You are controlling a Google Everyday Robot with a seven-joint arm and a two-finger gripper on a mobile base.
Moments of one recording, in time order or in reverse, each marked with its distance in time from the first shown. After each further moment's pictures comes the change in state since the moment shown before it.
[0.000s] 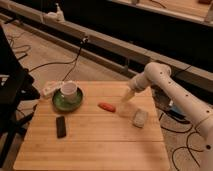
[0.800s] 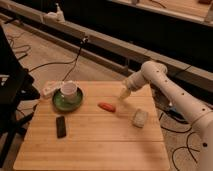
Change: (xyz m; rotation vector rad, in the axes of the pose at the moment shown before) arm -0.036 0.009 0.011 -0.030 -0.044 -0.072
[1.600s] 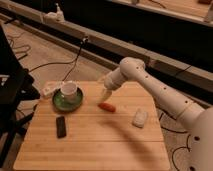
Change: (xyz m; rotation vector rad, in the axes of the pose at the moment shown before) arm -0.124 0.080 0.035 -0.147 -0.113 -0.379
